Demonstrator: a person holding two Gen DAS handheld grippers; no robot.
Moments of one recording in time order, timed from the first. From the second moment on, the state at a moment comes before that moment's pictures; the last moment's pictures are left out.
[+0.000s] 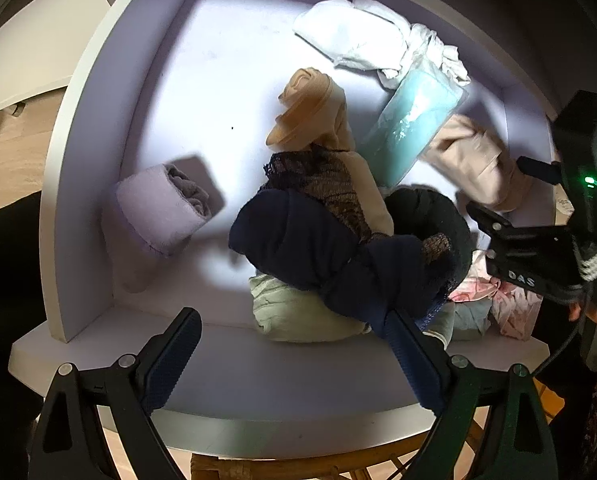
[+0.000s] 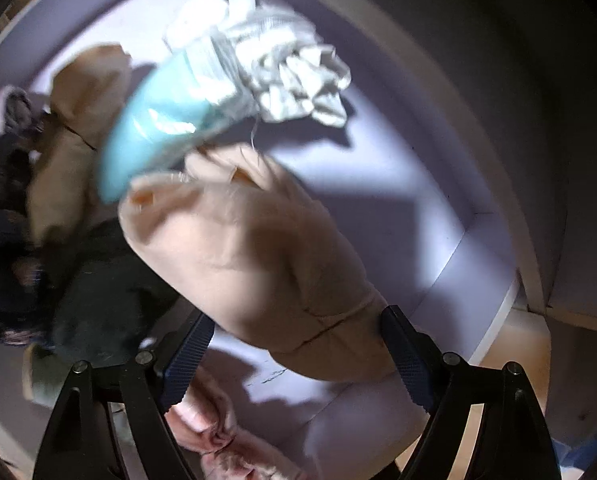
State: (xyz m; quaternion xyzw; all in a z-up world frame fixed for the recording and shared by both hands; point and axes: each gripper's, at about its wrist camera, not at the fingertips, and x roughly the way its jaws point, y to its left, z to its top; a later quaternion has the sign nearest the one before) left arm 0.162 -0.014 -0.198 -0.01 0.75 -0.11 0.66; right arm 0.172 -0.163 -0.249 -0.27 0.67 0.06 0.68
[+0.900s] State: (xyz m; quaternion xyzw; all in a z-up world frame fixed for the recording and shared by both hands) left arm 0.158 -0.011 -0.204 -0.06 0.74 -0.11 0.66; right arm 0.134 -0.163 -0.194 -0.15 0.65 0.04 0.74
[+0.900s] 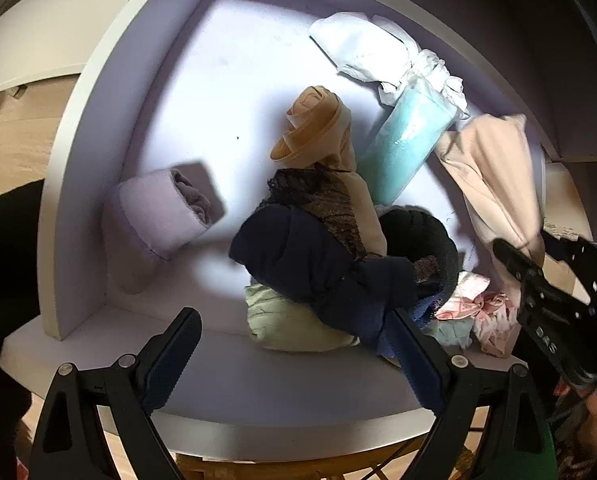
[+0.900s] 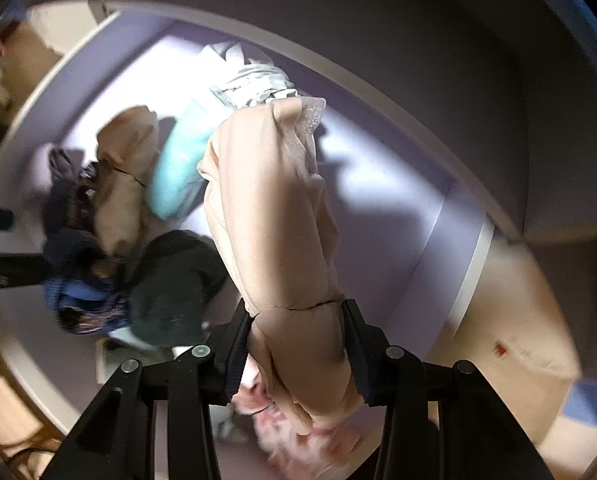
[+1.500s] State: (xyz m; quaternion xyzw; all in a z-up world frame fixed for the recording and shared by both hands) left arm 0.155 -0.036 -0.221 -0.09 0.74 -0.14 0.65; right arm 0.075 -0.147 -0.082 0.02 0.60 0.09 0.80
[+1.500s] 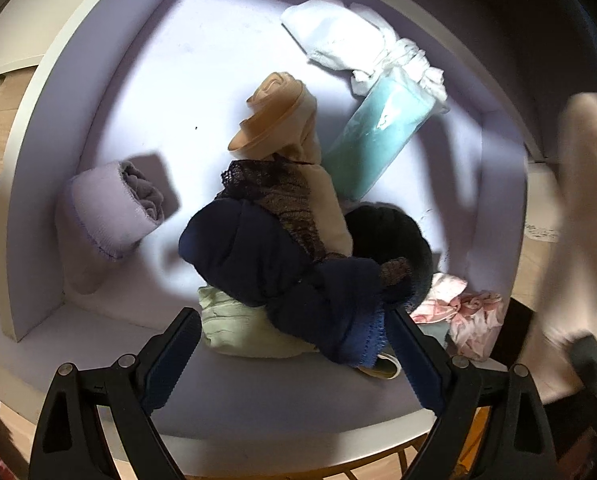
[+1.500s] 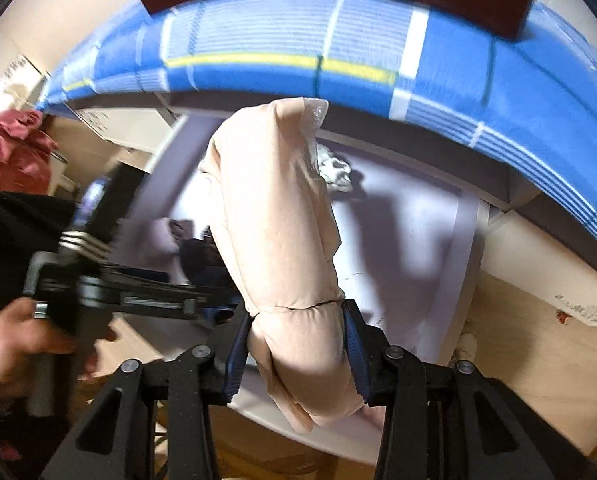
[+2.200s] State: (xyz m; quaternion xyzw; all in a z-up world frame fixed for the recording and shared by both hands) left arm 0.150 -0.053 -0.248 -0.06 0.76 -0.13 0.63; right arm 0.139 -0.198 0.105 0.19 0.45 0.07 0.87
